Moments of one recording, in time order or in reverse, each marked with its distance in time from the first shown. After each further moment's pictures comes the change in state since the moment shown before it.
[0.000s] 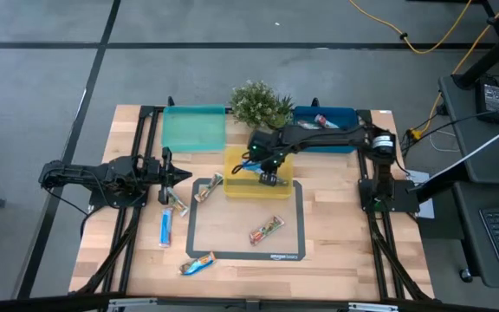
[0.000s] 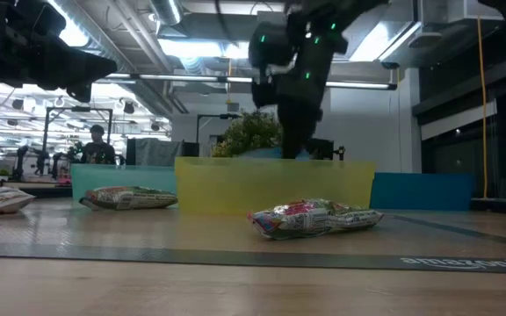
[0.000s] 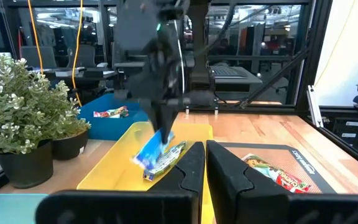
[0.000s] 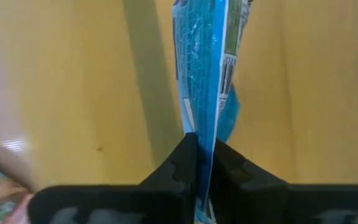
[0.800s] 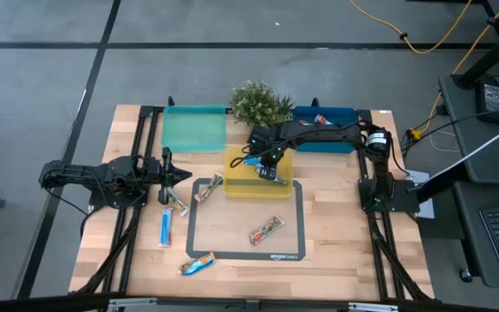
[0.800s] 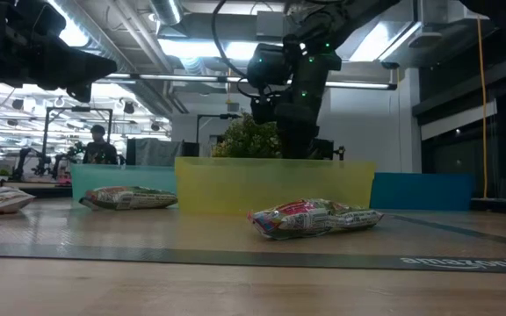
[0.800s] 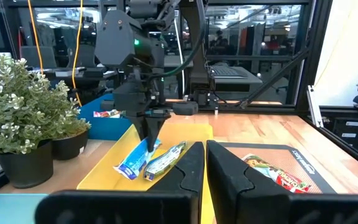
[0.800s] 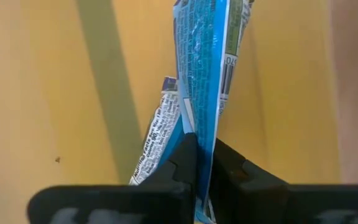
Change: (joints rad) left arm 0.000 0.000 0.000 0.000 0.000 0.000; right arm -0.059 0.047 0.000 0.030 0.001 -0.055
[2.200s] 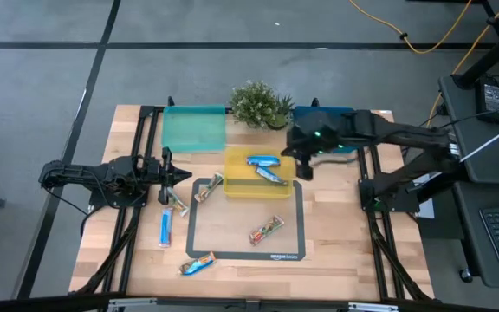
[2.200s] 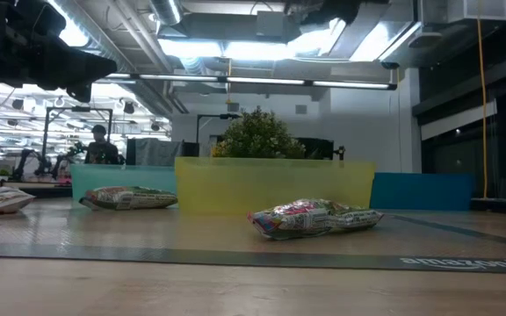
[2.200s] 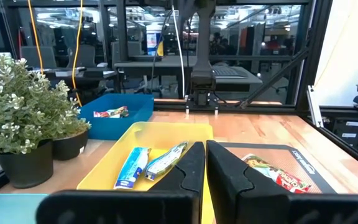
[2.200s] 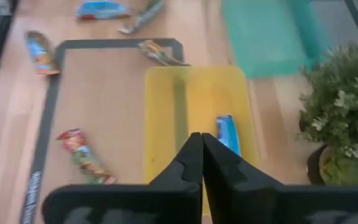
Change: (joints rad) left arm 0.000 0.000 0.000 0.000 0.000 0.000; right arm 0.182 -0.615 0.001 -0.104 0.082 0.009
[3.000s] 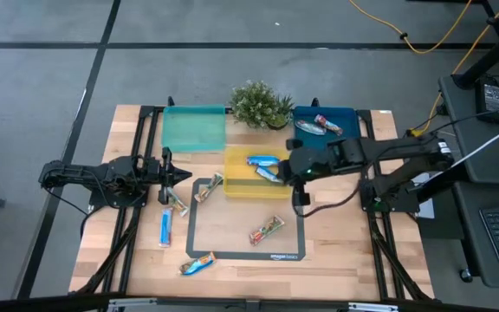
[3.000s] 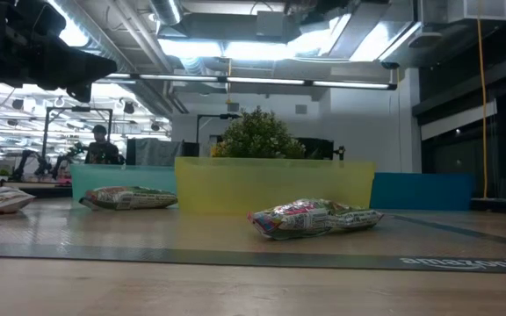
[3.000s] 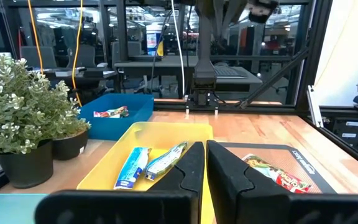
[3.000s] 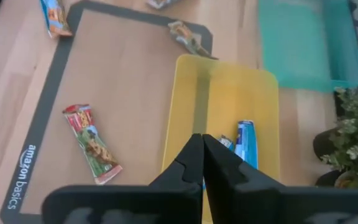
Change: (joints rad) left arm 0.000 0.000 0.000 0.000 0.000 0.000; right arm 0.230 0.091 0.000 0.007 0.174 -0.034
